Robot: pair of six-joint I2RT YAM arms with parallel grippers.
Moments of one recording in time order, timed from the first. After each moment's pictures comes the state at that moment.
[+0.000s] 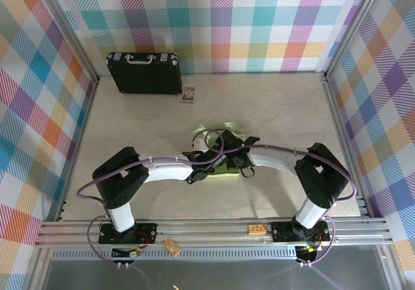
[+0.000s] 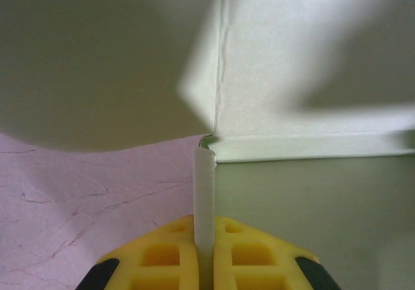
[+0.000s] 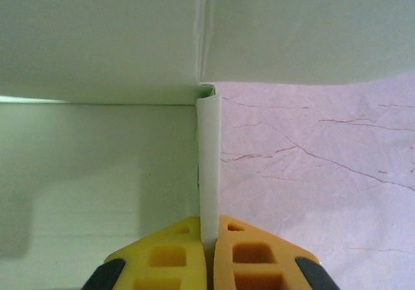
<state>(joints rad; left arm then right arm) -0.98 1.77 0.96 -0.33 -0.55 -0.89 0.82 1.67 0.99 -0.61 0.30 0.67</state>
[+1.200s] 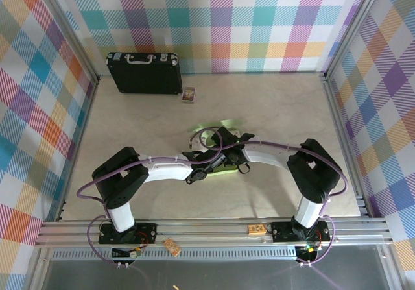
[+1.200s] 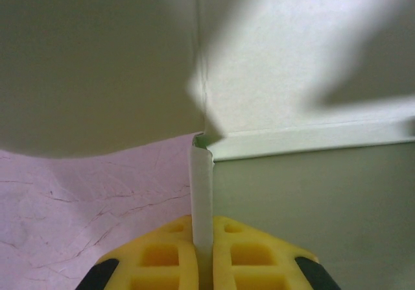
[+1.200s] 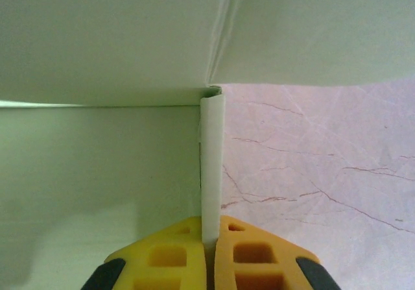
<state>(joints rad) -0.97 1.77 0.95 -0.35 -0.58 -0.92 0.83 1.74 1.05 -0.60 0.30 0.59</state>
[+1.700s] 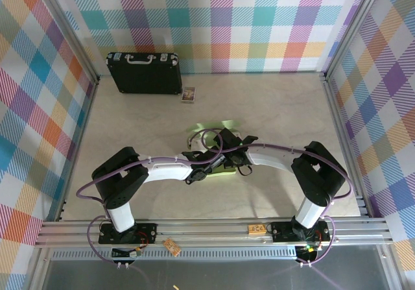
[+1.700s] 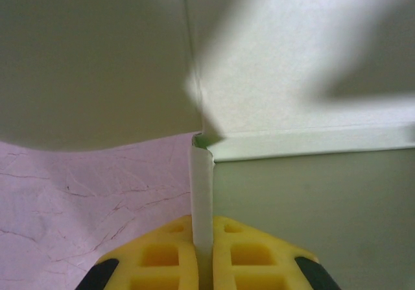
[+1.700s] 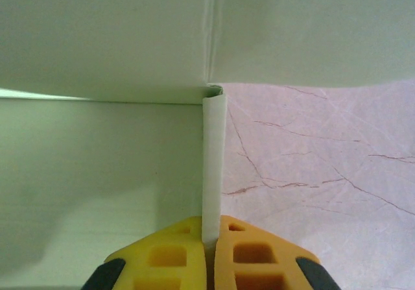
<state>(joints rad) -0.97 1.76 0.95 -0.38 -0.59 -0.91 0.82 1.70 1.00 -0.55 0.24 0.60</state>
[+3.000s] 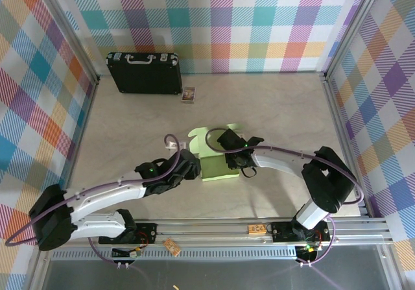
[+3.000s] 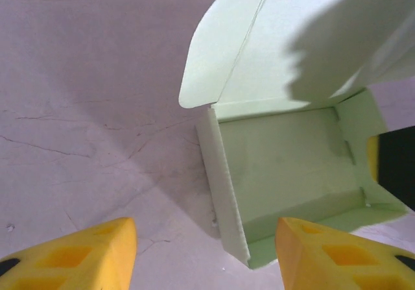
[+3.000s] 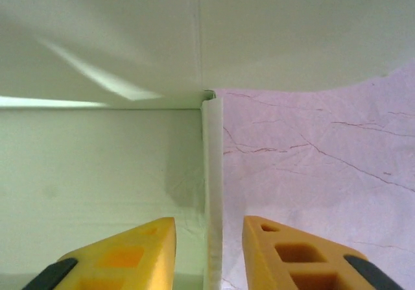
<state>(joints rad) -0.97 1.13 0.70 -0.43 -0.38 -0.86 0.83 1.60 0.97 -0.60 0.25 0.61</state>
